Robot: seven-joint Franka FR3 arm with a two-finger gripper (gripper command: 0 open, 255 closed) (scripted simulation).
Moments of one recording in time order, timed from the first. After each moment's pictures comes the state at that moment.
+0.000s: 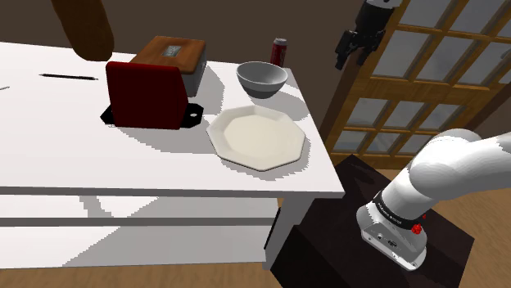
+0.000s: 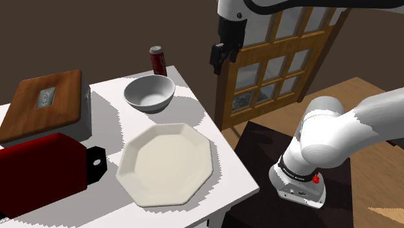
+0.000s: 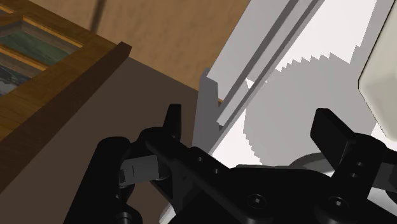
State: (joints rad) arm 0.01 -0.74 -0.03 -2.35 -0.06 1.69 0.15
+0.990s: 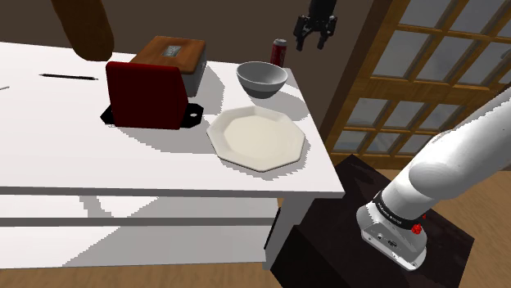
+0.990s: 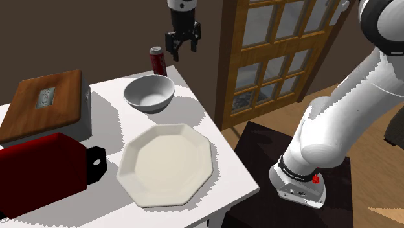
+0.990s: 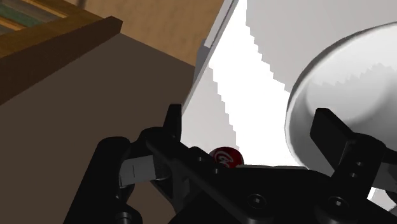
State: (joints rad) arm 0.00 -0.18 -0.06 -1.90 -0.03 1.75 0.16
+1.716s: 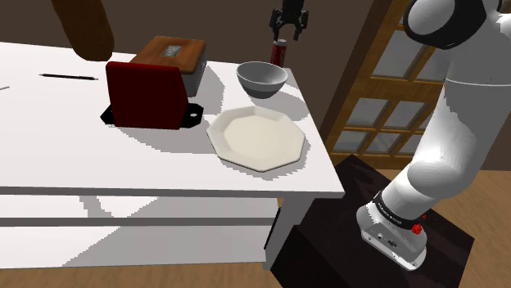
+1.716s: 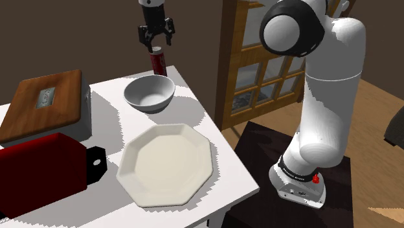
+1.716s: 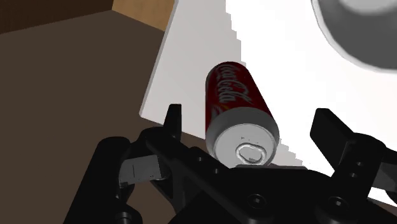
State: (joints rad) arm -0.03 0.33 -0.08 -1.27 0.02 1.61 0.16
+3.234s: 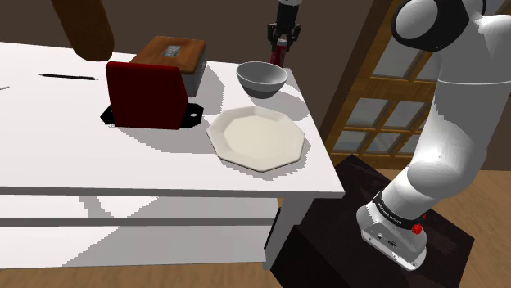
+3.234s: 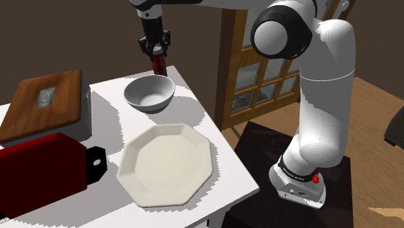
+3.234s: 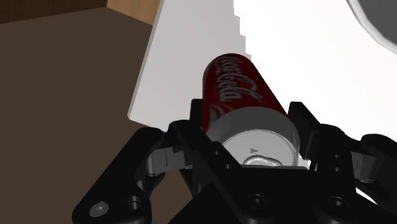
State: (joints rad) arm -0.04 0.39 -0.08 -1.28 0.03 1.68 0.16
